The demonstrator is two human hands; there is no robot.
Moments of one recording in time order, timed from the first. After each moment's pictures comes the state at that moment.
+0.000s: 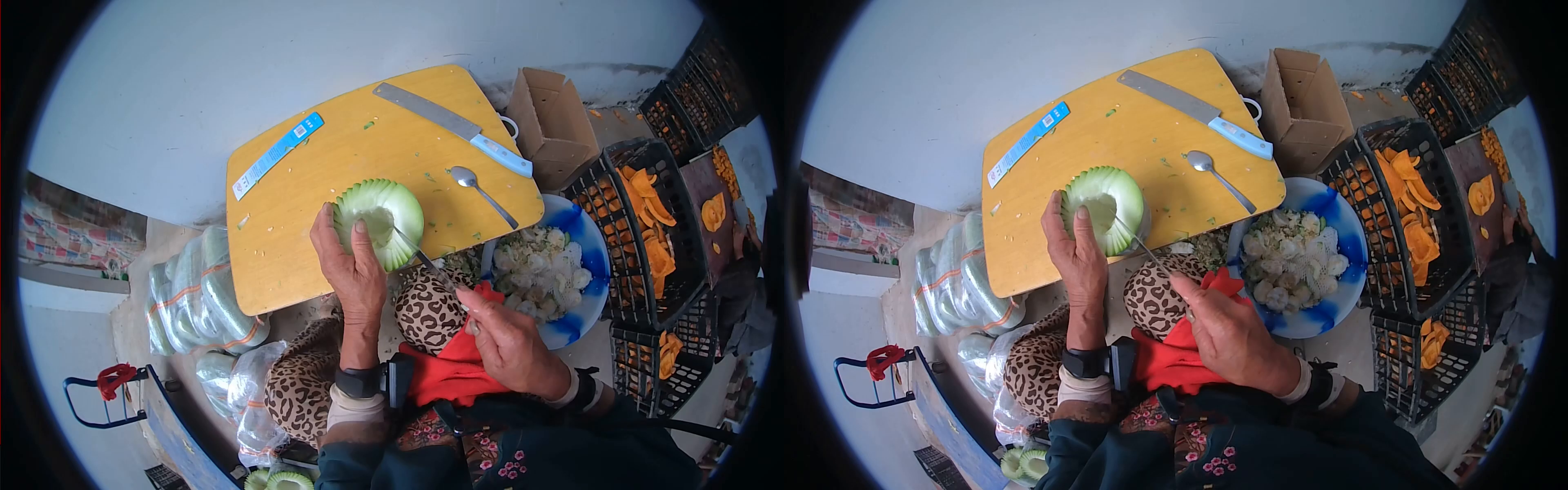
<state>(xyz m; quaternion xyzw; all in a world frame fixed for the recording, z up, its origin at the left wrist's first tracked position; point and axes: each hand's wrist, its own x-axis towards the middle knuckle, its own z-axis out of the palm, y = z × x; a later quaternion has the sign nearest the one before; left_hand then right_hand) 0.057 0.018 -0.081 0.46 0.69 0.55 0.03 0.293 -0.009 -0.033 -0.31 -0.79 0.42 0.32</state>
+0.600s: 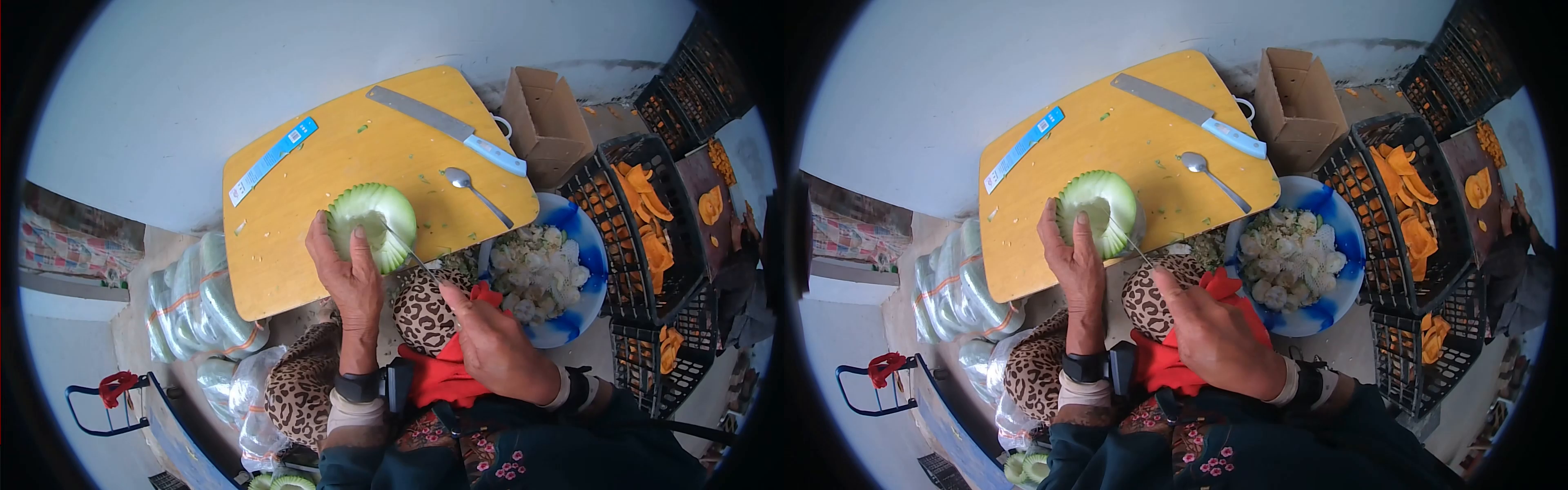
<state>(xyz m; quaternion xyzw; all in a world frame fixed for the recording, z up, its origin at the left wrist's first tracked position) 0.059 0.014 -0.082 0.45 0.69 0.57 0.06 0.280 -0.013 -0.023 -0.34 -0.81 0.40 0.26</state>
